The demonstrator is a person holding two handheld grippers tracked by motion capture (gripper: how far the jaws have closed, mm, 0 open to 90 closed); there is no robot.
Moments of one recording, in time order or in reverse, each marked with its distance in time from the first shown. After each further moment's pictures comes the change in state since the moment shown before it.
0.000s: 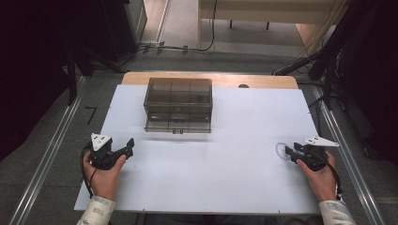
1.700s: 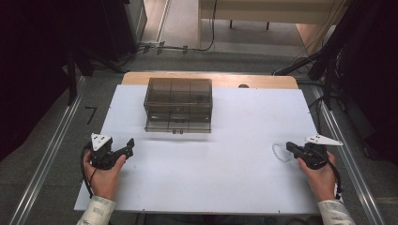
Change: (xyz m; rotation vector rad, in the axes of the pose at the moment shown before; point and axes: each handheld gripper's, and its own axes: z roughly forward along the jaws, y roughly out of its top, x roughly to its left) left arm 0.001 0.000 0.001 0.006 -0.006 -0.003; right arm 0.008 0.011 -0.013 -0.049 0.079 0.033
